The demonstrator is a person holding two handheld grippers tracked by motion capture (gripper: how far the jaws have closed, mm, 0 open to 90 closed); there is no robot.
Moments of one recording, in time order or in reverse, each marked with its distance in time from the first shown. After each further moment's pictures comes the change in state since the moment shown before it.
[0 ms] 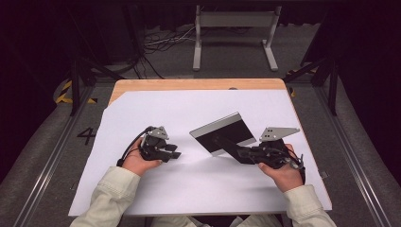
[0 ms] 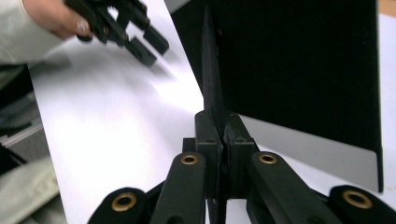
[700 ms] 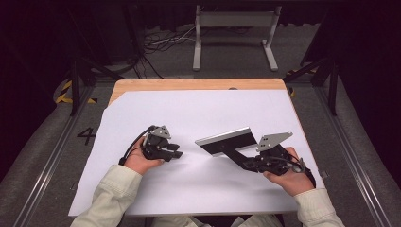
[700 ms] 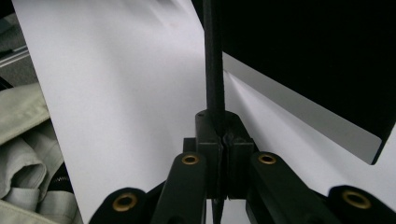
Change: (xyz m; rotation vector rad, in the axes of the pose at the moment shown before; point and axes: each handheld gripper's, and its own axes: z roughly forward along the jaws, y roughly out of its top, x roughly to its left) left arm 0.000 0.006 0.004 0.003 -0.011 0.013; right arm 0.006 -0.010 -0.002 0.224 -0.005 -0.118
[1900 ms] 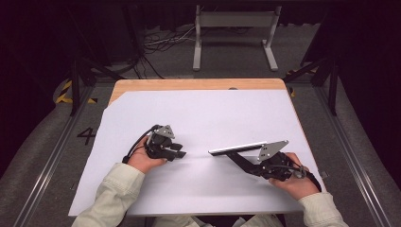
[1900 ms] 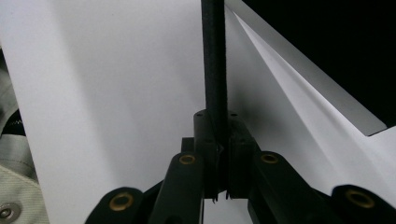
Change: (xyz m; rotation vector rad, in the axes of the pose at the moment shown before) left arm -0.001 0.007 0.007 0.008 -0.021 0.012; right arm -0.010 -0.031 0.015 0.129 -0.007 -0.096
